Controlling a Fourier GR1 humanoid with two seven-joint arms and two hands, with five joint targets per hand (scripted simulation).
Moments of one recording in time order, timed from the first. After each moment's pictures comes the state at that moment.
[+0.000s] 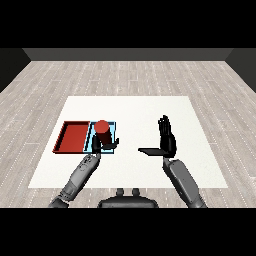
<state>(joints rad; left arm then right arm) -0.34 0.17 -0.39 -1.21 0.19 0.64 -0.28 -0.21 -0.22 0.35 -1.70 -0.32 -0.45 -0.27</state>
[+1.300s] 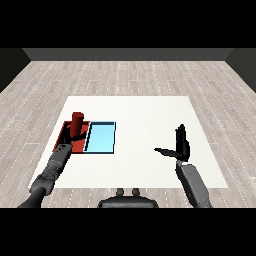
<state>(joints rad) -0.68 0.42 -0.09 -0.31 0.09 0.49 -0.24 -0.08 -0.29 0.16 -1.52 -0.32 -0.37 -0.31</state>
